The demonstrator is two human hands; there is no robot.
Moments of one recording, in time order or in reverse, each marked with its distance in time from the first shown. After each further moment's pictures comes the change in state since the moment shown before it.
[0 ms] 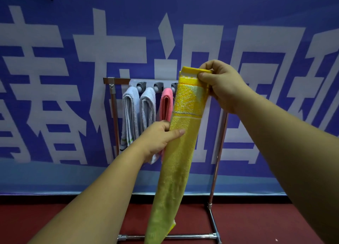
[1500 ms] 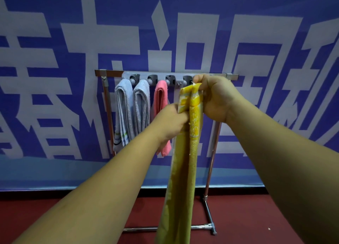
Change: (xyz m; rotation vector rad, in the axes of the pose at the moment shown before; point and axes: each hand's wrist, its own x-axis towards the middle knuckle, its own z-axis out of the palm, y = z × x) left_hand 0.020 0.023 0.049 0.122 0.040 0.125; right_hand -0.023 0.030 0.009 0.560 -0.120 0.341
